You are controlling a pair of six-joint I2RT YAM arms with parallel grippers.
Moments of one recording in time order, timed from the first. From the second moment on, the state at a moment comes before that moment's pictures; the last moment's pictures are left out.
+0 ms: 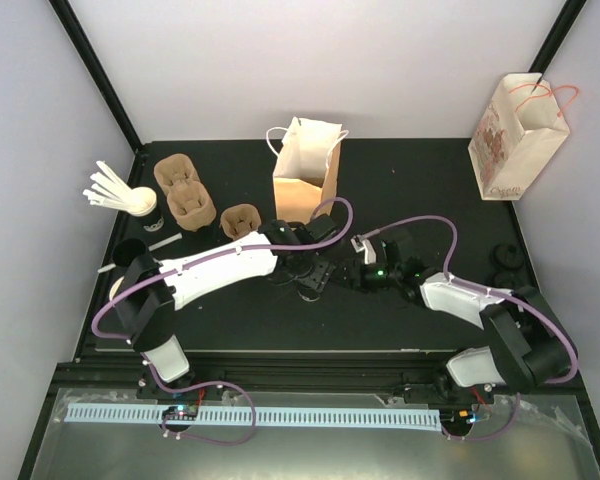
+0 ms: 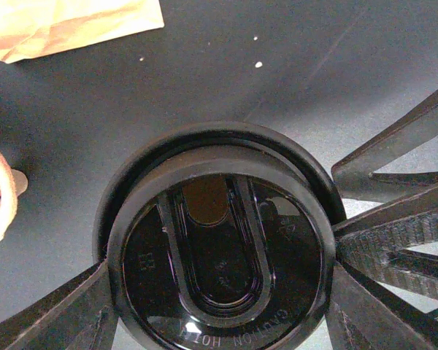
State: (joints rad) left arm -0.97 1.69 1.37 -0.93 -0.14 -0.49; right arm 0.51 1.37 0.53 0.15 -0.75 0.73
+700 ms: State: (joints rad) left arm -0.96 1.66 1.29 -0.86 -0.15 -0.49; right arm 0.56 1.34 0.45 0.30 -0.63 0.70
